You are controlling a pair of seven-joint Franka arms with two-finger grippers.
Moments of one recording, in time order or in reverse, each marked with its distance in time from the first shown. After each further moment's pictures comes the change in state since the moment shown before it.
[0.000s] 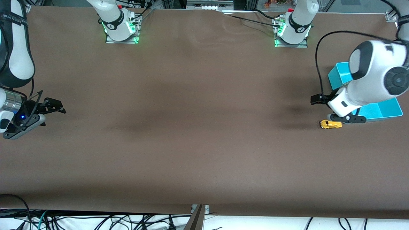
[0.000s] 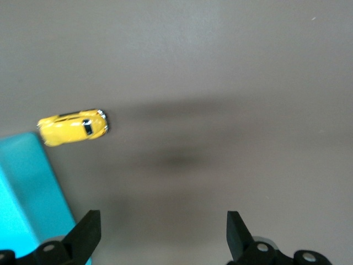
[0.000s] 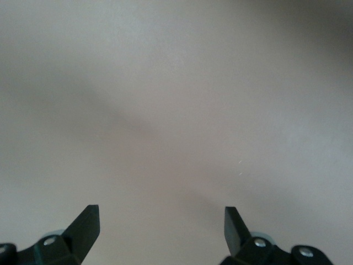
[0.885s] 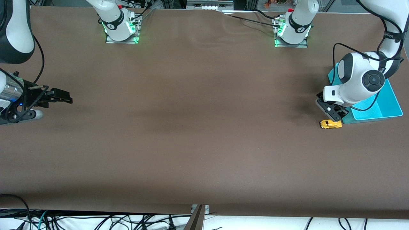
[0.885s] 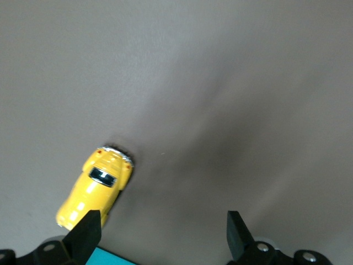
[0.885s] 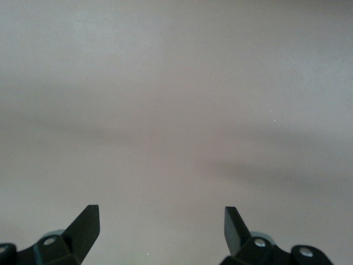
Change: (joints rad) left arm 0.115 0.073 0.045 -0.290 0.158 0.499 0.939; right arm 0.082 -0.080 0.030 0.094 -0.024 -0.223 0.429
